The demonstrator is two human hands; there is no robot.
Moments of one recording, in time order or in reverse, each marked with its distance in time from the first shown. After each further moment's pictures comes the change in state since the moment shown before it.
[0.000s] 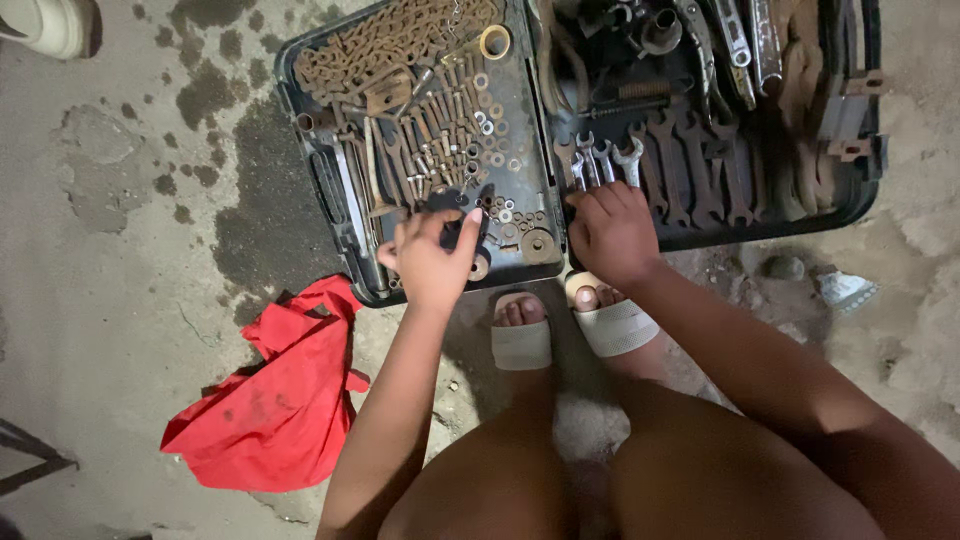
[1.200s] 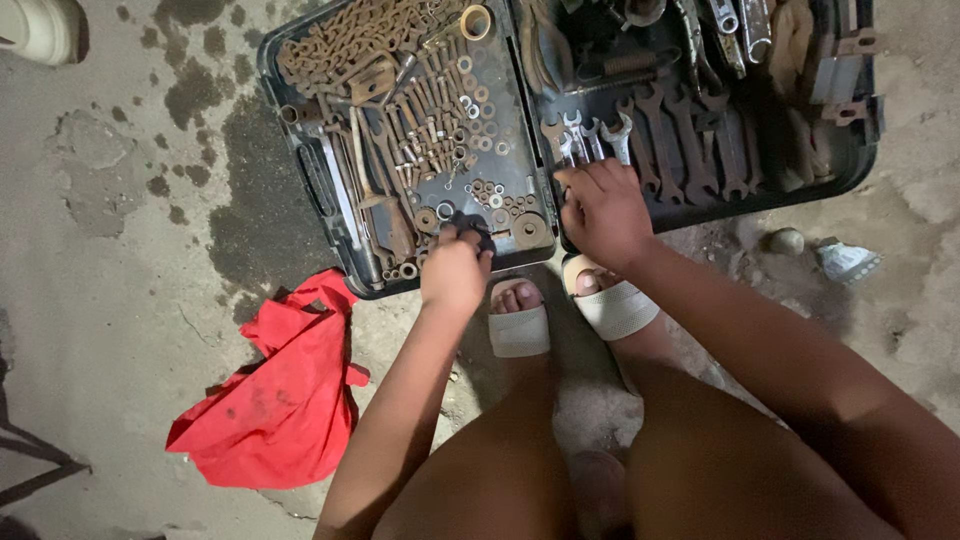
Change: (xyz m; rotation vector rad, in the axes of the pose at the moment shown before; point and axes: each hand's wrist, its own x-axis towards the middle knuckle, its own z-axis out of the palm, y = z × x) left_hand -0.032 -0.004 0.026 0.246 -0.414 0.115; right_hand -0.005 -0.001 -0.003 0.086 -0.011 0.069
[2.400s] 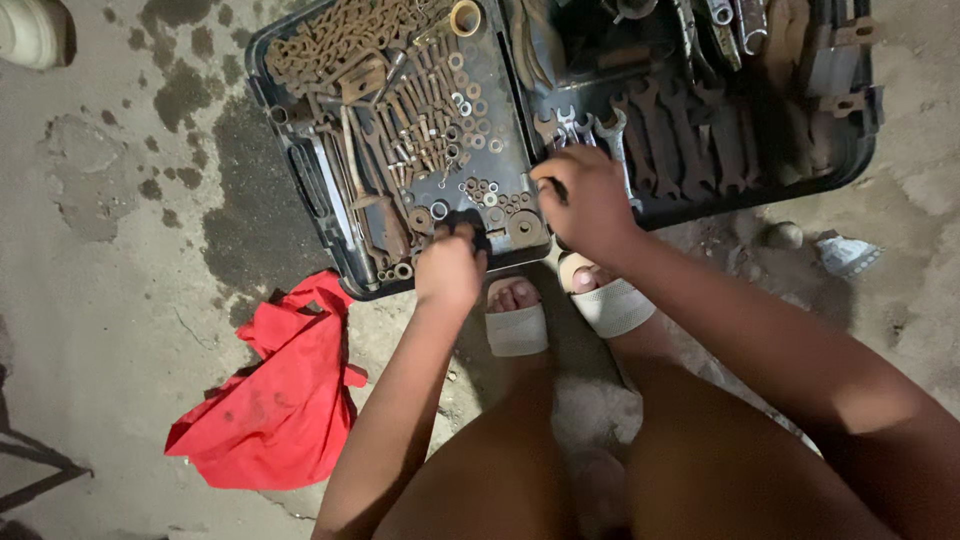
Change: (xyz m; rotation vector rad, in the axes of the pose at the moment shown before) left_hand 0.007 -0.001 0.004 0.067 -0.072 -0.009; right_hand 0.022 -0.017 0.000 0.165 -0.016 0.188
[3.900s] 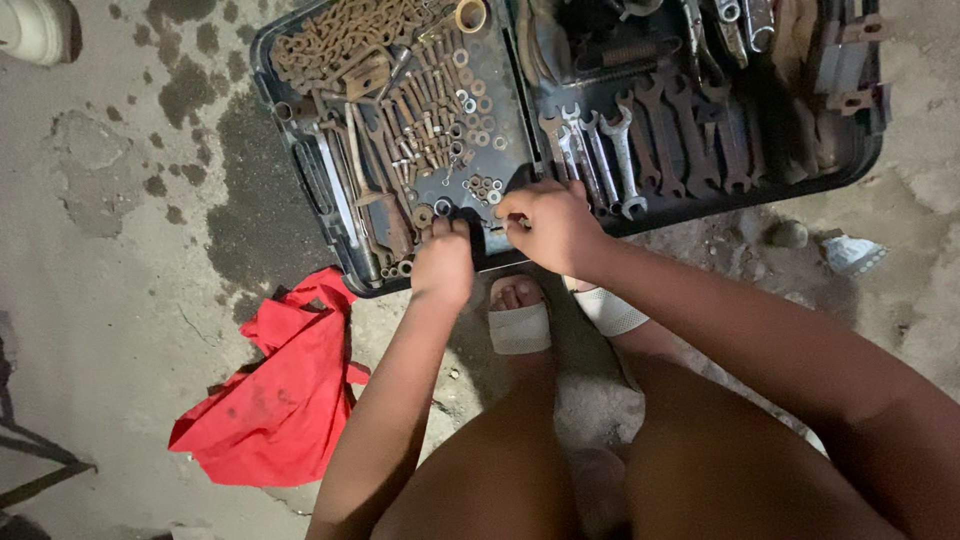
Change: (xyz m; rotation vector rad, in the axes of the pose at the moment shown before) left_hand 0.010 -0.025 0.023 0.181 0.063 0.103; right_hand -0.008 -0.019 0.033 0.032 -0.332 0.047
